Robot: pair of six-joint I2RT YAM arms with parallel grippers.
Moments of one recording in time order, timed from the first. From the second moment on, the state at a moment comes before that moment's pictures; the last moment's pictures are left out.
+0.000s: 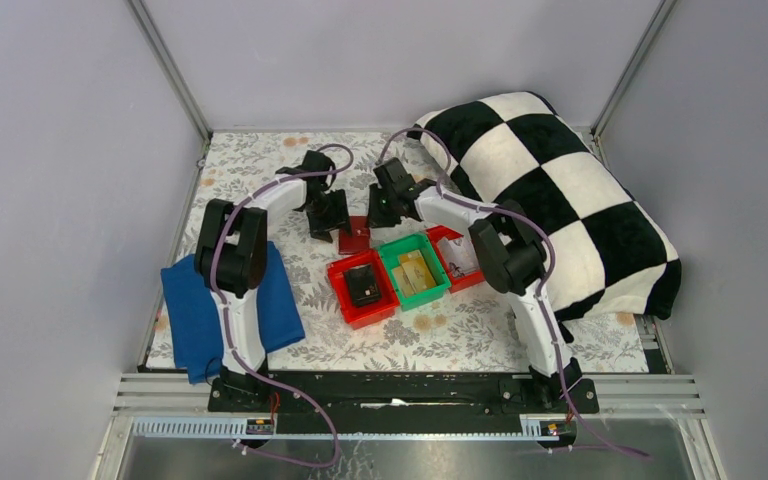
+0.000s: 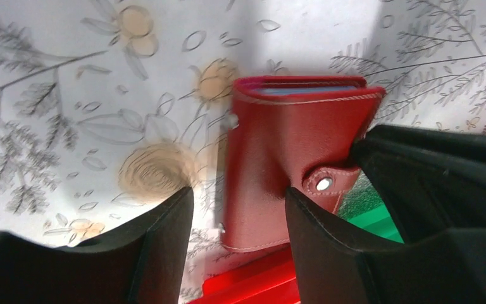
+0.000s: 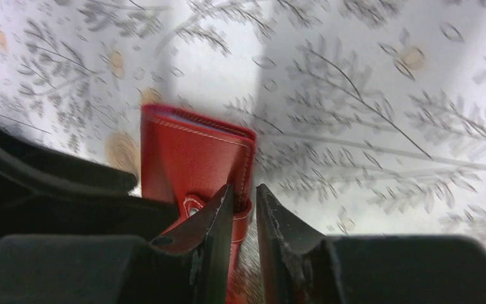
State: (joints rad) left arm -0.27 2.04 1.46 -0.66 0.23 -0.47; right arm 0.66 2.27 1.71 -0.34 -0.11 0.62
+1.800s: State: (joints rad) left arm -0.21 1.95 1.33 -0.58 0.17 -0.71; right arm 0.80 2.29 1.79 -0.38 0.12 0.39
